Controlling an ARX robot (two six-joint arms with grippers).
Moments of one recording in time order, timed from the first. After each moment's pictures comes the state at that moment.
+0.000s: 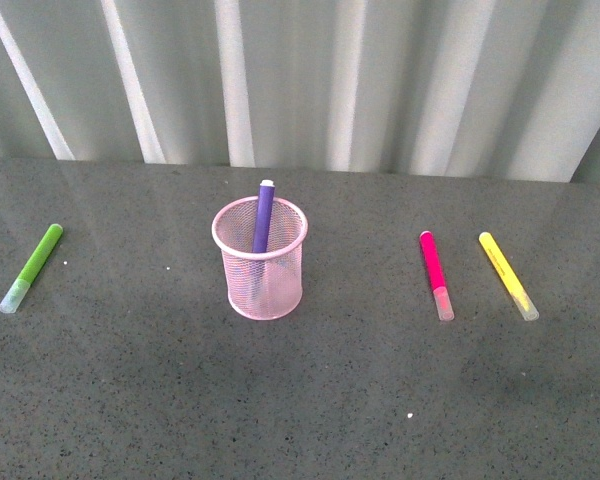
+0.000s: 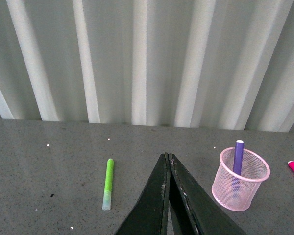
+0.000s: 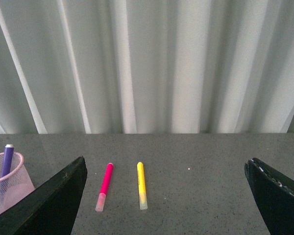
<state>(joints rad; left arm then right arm) 0.00 0.25 0.02 0.25 0.00 -0.01 0.00 0.00 0.02 0.00 0.00 0.00</state>
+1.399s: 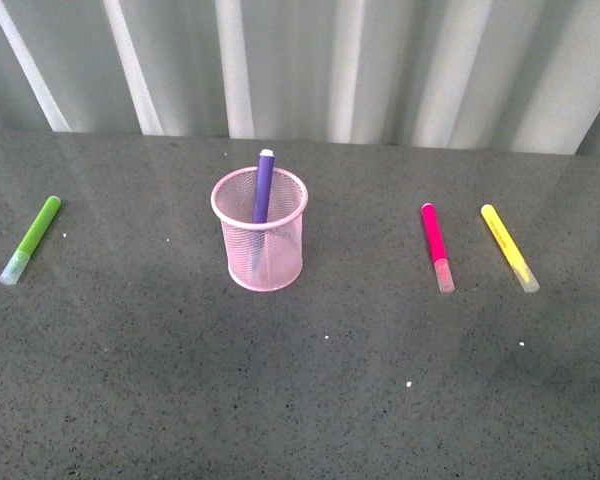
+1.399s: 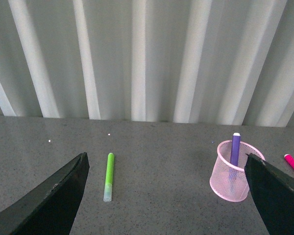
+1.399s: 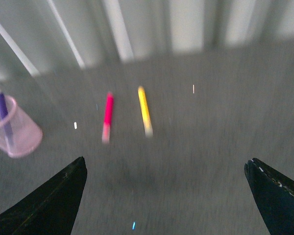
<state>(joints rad) 0.00 0.00 0.02 0.00 0.00 0.00 -0.19 0.49 0.20 -0.24 -0.18 0.18</state>
